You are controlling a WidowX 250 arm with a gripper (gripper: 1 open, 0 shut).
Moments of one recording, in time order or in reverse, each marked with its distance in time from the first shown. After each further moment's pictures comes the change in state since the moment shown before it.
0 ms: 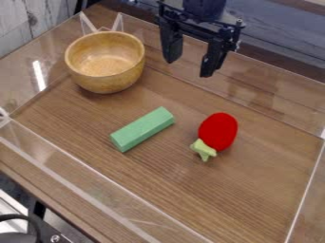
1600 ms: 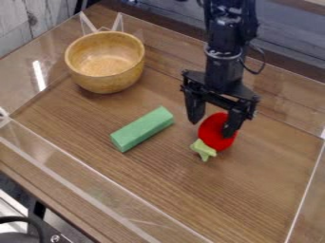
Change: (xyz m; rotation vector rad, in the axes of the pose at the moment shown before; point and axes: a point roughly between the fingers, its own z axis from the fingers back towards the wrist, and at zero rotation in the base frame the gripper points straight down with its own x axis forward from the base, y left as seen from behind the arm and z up) arm 0.009 -0.046 -0.083 -0.062 -0.025 -0.073
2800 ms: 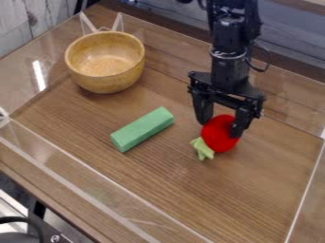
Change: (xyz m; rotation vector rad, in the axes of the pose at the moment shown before) arm 0.008 -0.006 -0.001 -0.050 -0.025 -0.011
